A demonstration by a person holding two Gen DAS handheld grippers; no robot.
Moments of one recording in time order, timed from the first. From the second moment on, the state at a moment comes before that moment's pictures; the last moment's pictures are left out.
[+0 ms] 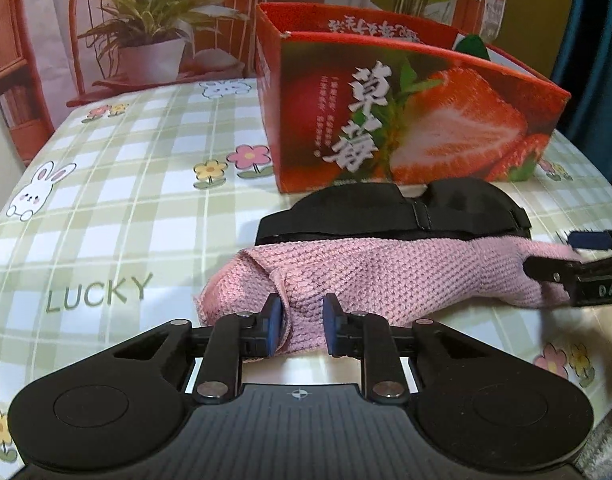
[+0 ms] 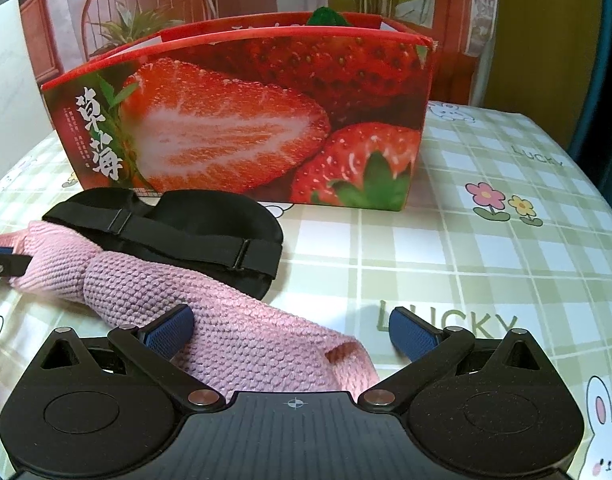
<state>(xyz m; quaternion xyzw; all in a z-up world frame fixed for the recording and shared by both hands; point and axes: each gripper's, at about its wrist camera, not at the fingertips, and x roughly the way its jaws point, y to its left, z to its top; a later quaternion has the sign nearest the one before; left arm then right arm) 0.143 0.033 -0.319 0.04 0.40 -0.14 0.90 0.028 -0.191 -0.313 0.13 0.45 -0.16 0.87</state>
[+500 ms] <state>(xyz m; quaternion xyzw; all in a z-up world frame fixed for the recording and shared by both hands) 0.118 0.026 -0.320 0.03 0.40 -0.13 0.91 0.004 -0.203 -0.290 0.11 0.42 -0.20 0.88</state>
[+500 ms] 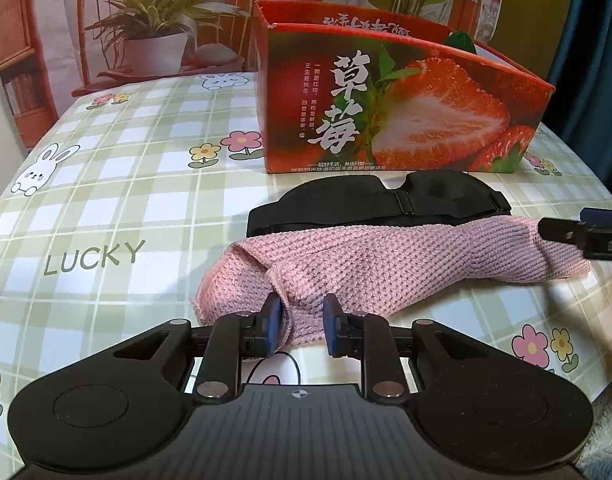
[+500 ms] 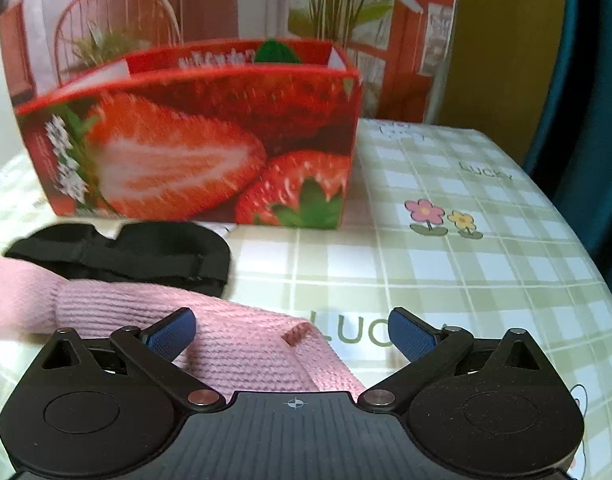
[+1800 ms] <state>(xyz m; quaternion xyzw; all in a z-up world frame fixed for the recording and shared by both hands) 0.129 0.006 -0.318 -0.03 0.41 -0.14 0.90 0.000 -0.189 -0.307 0.17 0.40 -0.10 0.90</state>
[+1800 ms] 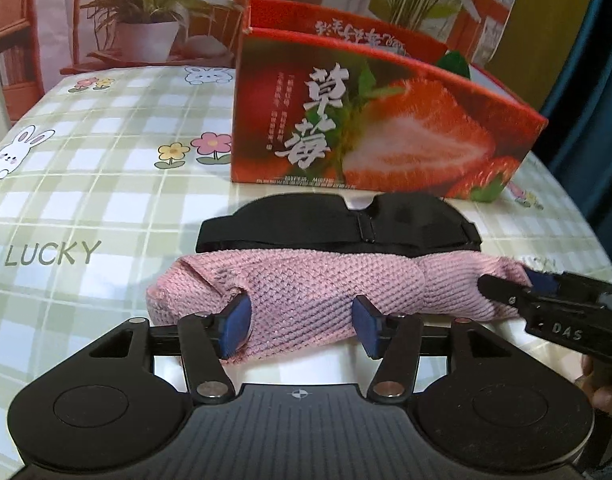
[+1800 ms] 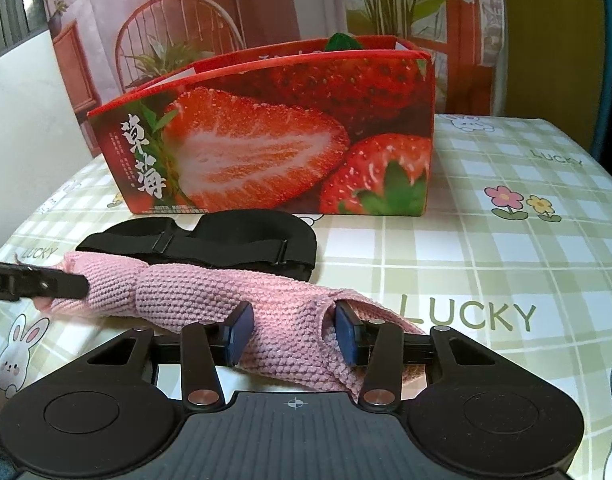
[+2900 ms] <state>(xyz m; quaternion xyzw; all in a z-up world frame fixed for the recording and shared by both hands) 0.090 0.020 -0.272 -0.04 0.32 -0.18 0.93 -0.011 -0.195 -0.259 0.19 0.32 -0.06 0.93</state>
